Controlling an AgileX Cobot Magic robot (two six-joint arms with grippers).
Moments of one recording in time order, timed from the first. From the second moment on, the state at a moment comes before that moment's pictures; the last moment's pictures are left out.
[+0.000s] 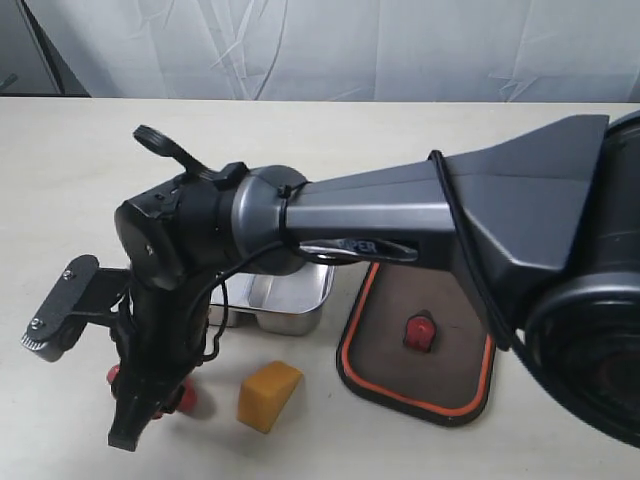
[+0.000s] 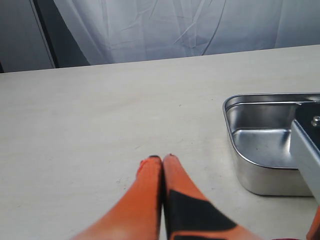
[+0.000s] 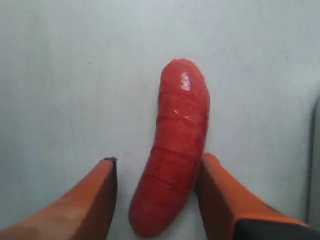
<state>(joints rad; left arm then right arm) 0.04 0.09 0.00 -0.02 0.24 0.04 1.06 2.21 -1.61 0.25 0.82 -0.53</state>
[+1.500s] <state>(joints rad) 0.04 0.09 0.00 -0.02 0.24 0.04 0.84 2.07 -1.64 0.11 0.72 -0.27</state>
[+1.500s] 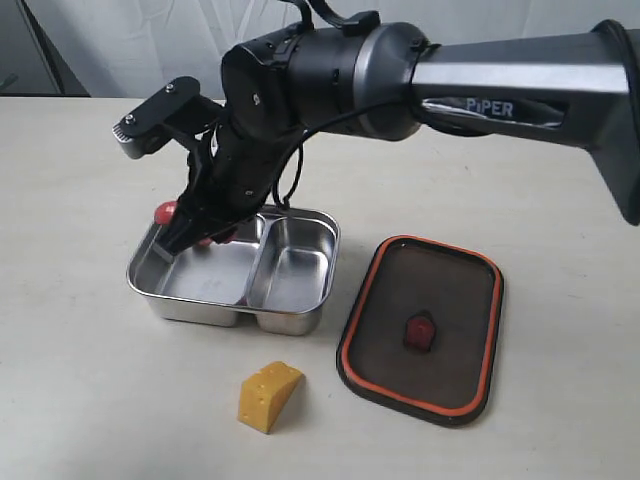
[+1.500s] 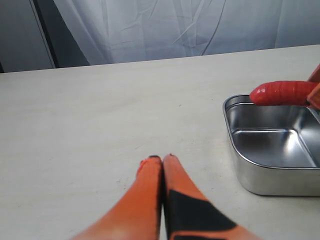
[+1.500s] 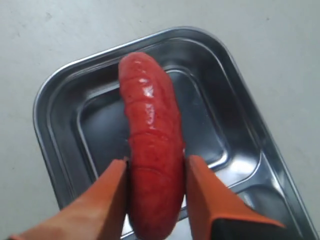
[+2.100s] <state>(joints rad) 0.04 0.09 0.00 -0.02 0.24 0.04 0.84 2.06 -1.78 0.08 0.99 0.00</state>
